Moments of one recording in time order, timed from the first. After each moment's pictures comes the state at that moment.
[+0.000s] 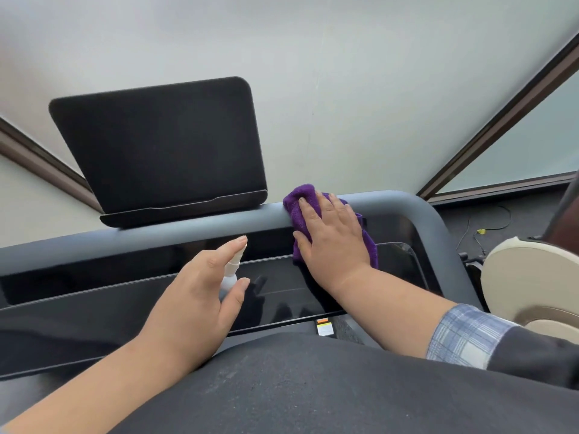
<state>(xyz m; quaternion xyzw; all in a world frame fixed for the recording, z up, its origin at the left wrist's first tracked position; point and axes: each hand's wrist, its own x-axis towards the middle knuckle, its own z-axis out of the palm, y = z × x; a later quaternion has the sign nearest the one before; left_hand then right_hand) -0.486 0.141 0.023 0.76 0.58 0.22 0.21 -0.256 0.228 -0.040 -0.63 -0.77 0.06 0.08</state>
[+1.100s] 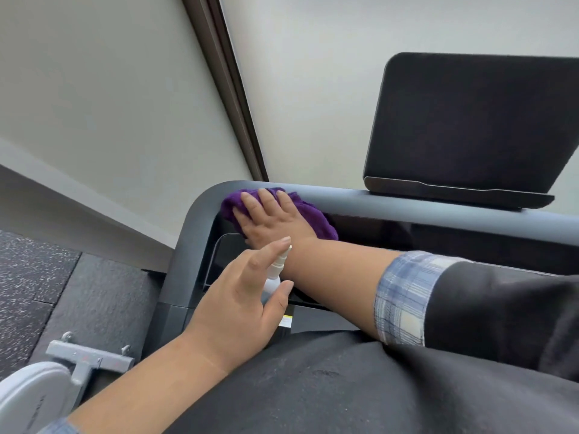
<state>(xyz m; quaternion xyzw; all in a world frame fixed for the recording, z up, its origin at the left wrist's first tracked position) -0.774 0.041 0.024 0.68 0.65 0.30 0.17 -0.722 0.186 -0.049 -0.28 -0.95 0.01 -0.09</state>
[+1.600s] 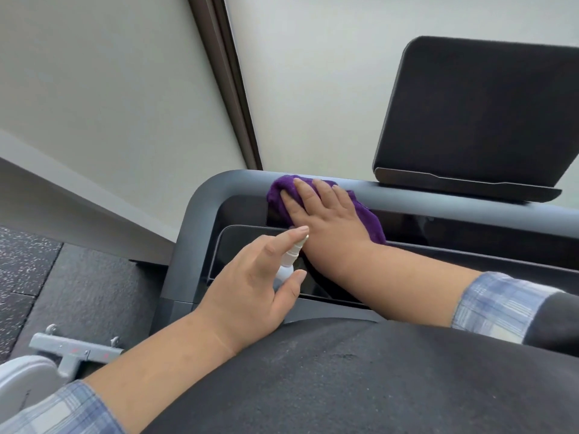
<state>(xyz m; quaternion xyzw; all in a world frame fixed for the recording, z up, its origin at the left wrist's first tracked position) -0.791 0.054 0.008 0.71 0.59 0.32 0.20 -0.662 0.186 -0.042 -0.39 -0.92 0.04 -0.08</state>
